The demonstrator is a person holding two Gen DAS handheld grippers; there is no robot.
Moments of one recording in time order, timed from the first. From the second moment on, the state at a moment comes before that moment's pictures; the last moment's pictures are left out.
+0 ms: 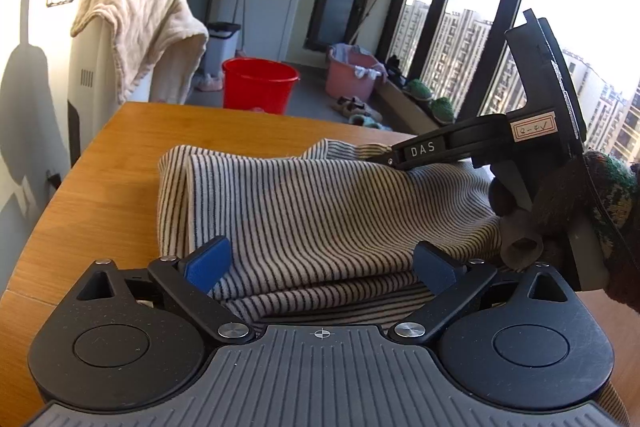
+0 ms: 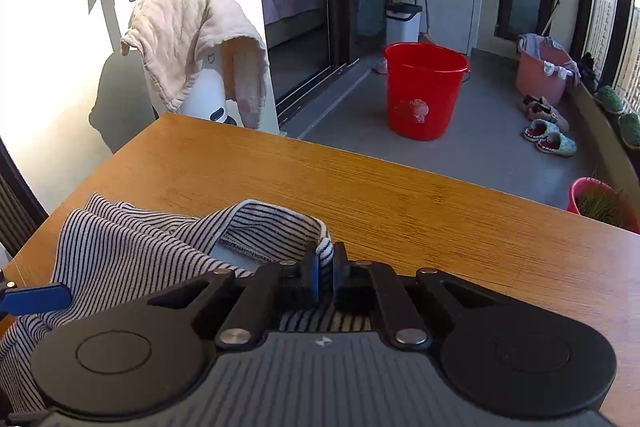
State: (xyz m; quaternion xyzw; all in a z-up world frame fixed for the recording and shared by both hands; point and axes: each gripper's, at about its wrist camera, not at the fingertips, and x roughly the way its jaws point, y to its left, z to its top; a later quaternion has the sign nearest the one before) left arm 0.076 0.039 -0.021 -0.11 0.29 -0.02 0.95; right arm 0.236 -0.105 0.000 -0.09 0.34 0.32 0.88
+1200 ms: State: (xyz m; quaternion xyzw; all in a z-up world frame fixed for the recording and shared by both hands) left arm 0.073 0.095 -0.009 -0.20 0.28 0.02 0.94; right arm 0.103 -0.198 -0.032 0.13 0.38 0.42 0.81
